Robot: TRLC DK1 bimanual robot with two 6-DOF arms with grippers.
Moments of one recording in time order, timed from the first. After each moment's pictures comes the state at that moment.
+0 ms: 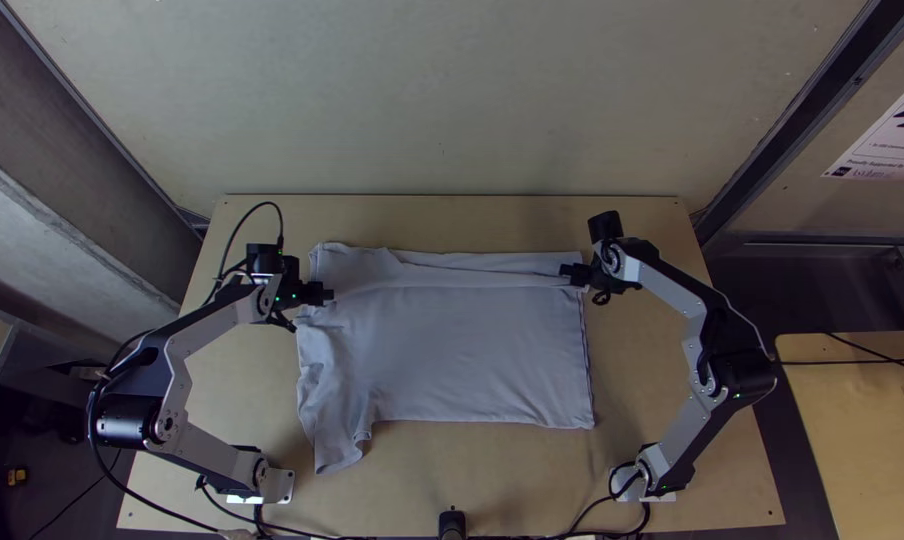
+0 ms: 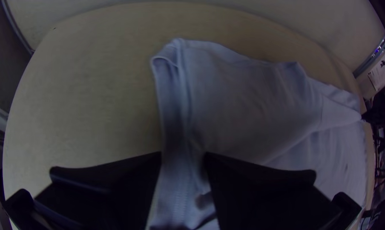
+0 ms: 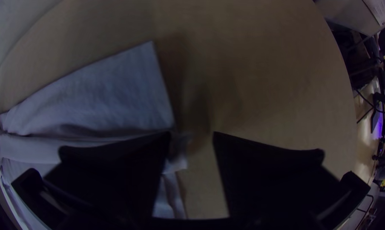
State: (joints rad) left arm -0.01 1.59 0.93 -0.19 0.07 -0.02; right arm 0.19 1.86 1.27 -0.59 0.17 0.37
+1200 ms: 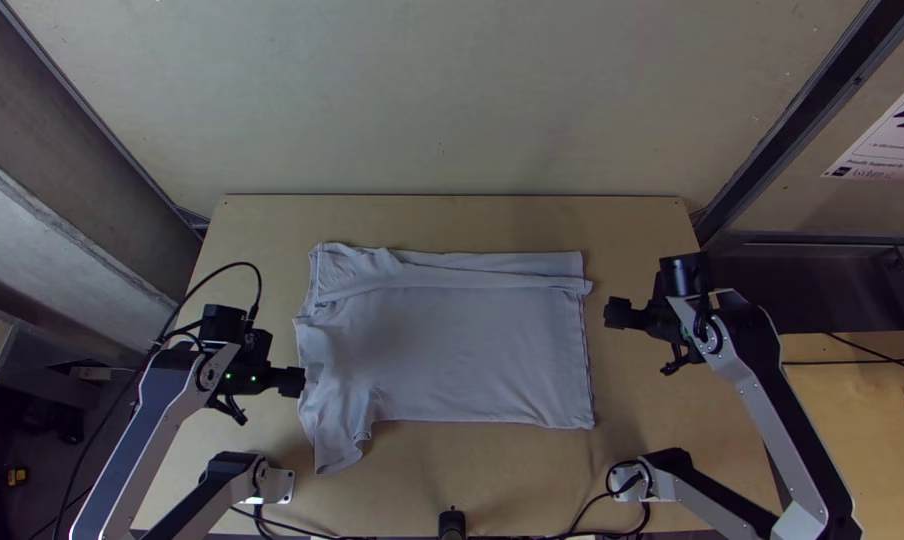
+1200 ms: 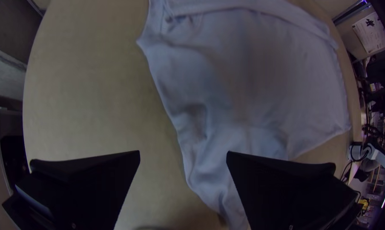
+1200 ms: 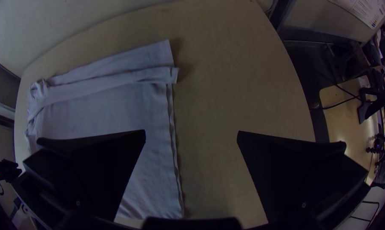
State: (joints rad) left arm -0.03 0.88 0.76 -1.06 0.11 0.06; right arm 0.24 1.08 1.09 -1.03 0.14 0.35
